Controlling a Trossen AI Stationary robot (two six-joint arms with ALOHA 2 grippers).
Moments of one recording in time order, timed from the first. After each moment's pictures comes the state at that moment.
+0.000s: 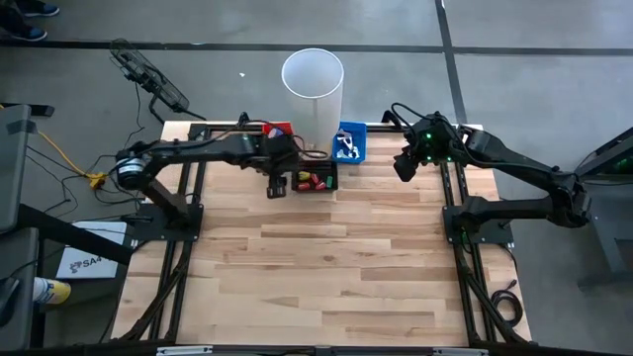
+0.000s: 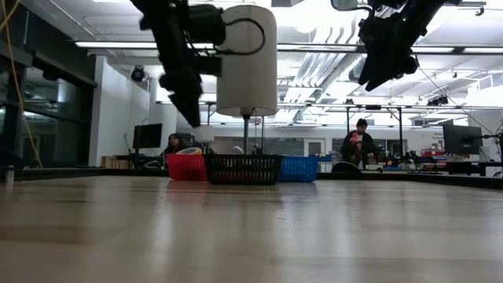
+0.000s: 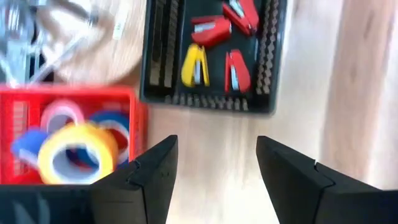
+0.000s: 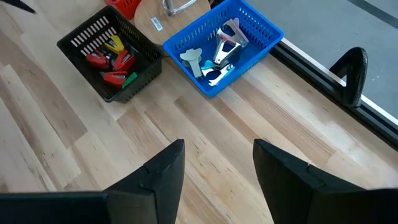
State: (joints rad) left arm 0.33 1.56 1.20 -0.77 -0.12 0.27; right arm -0.55 1.01 0.97 -0.81 0.05 0.23
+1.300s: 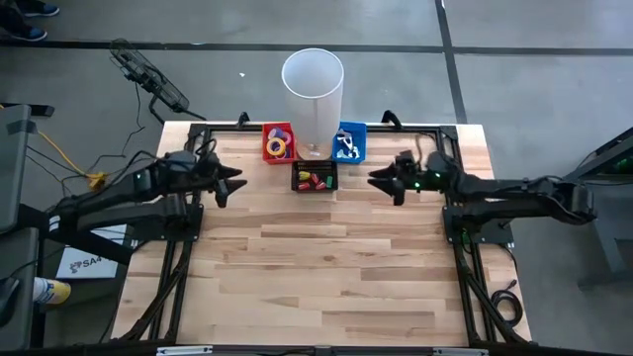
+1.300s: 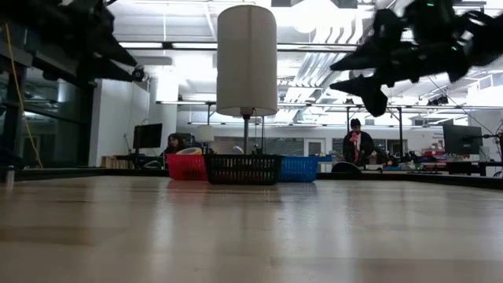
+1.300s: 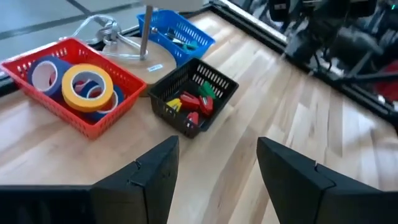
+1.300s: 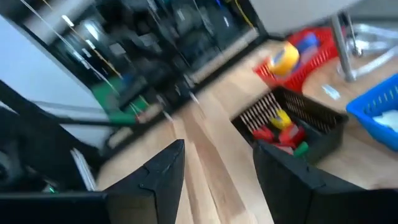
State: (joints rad) left arm 0.33 0.41 0.52 -0.51 -0.03 -0.39; right arm -0.39 0.95 0.30 0.52 -0.27 0.57
